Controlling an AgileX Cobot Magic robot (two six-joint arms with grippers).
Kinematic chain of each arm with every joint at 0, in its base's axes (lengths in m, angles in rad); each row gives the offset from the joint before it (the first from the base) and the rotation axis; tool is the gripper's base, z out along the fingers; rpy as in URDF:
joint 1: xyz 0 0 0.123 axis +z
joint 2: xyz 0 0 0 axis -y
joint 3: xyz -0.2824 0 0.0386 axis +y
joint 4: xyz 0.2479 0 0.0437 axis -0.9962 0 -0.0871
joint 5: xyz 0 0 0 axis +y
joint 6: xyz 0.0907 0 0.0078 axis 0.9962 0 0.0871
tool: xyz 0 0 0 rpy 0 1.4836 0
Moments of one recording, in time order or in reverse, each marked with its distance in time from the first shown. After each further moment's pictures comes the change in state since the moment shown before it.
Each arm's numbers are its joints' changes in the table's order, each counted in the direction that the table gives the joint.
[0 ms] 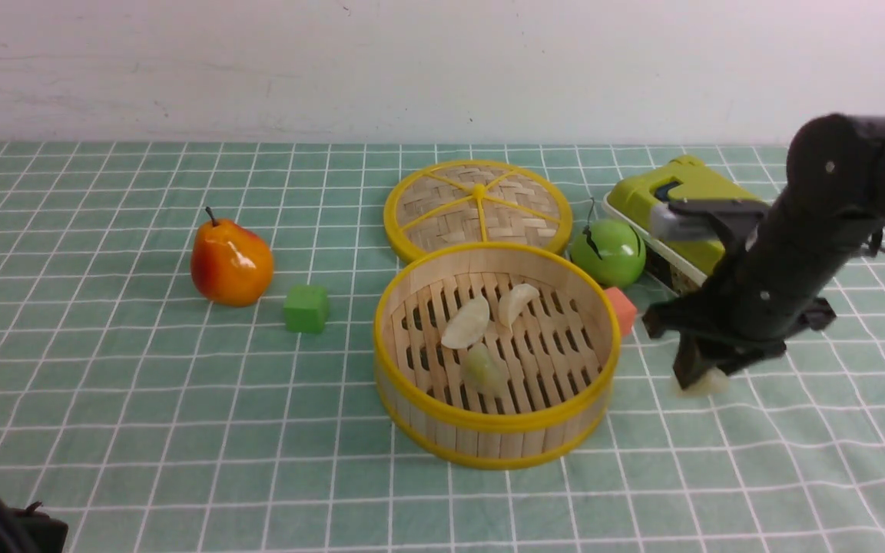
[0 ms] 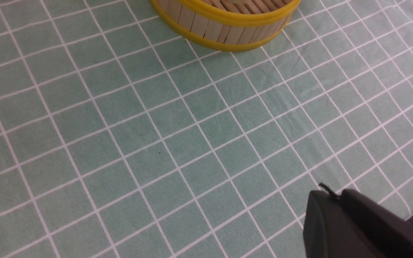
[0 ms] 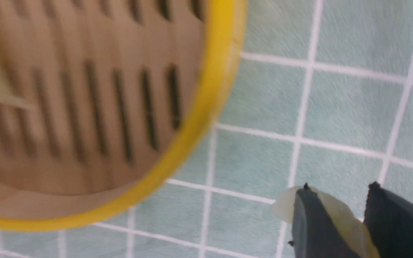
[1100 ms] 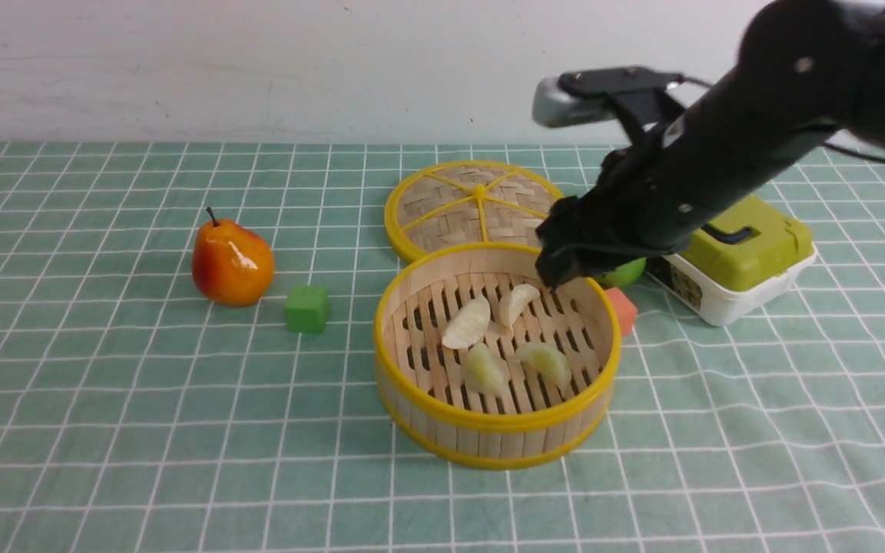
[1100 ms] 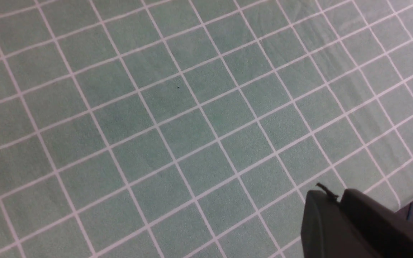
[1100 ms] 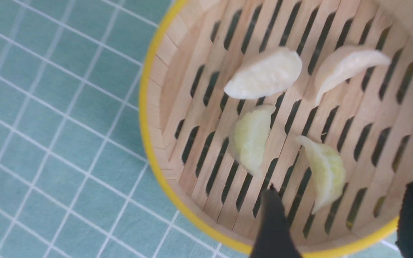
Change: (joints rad) right arm 0.171 0.126 -0.091 -0.085 -0.065 -0.121; left arm 0.000 0.168 0.219 -0.028 -0.007 -0.007
